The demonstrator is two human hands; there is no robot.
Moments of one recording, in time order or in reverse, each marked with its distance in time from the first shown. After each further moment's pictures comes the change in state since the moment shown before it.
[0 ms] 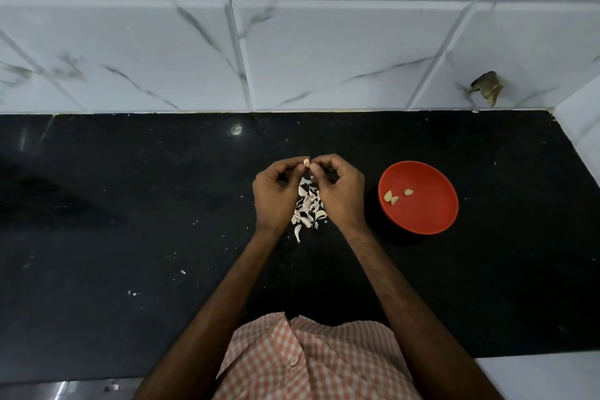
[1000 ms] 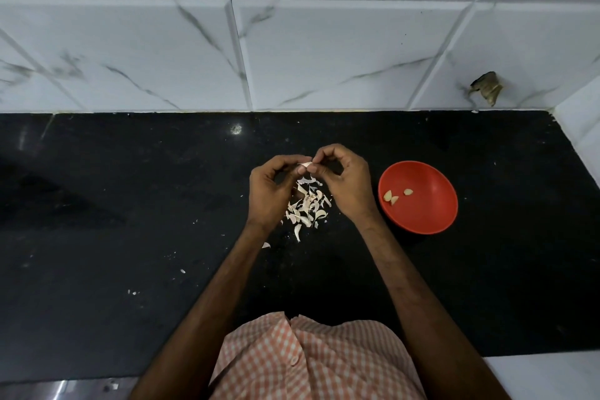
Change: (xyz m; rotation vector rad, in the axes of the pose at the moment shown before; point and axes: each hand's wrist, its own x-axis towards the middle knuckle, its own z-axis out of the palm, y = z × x) left_hand 0.006 0.005 -0.012 -0.098 -0.133 0.042; right_hand 0.014 -0.007 -0.019 0.078 -0.152 -0.039
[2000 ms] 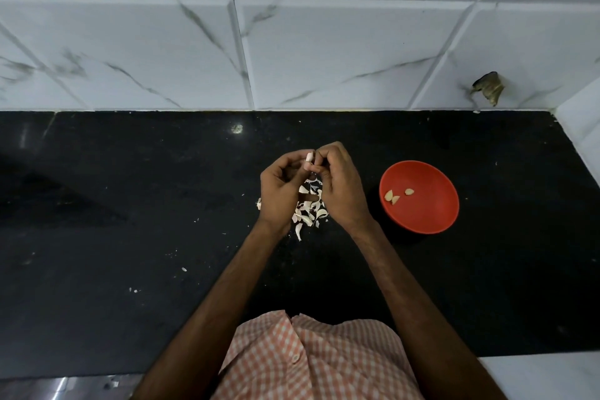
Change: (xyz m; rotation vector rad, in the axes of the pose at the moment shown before) left_hand -0.003 0.000 0.016 -0.249 0.032 -0.162; right_hand -0.006 0.005 0.013 -0.272 0.026 -0.254
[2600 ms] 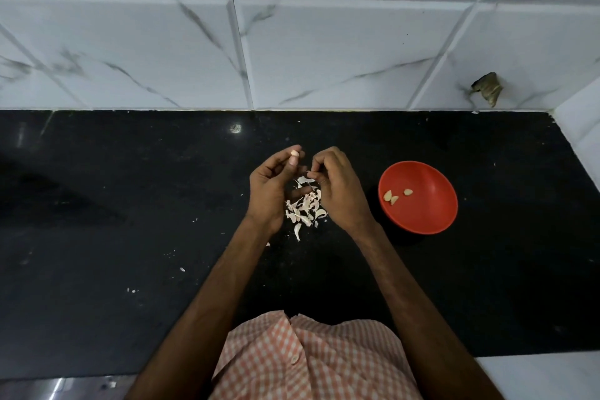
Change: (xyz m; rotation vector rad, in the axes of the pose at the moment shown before) left_hand 0.004 0.008 -0.011 -0.235 0.019 -0.176; right_hand -0.005 0.009 -0.003 -0.098 -0.088 -0.077
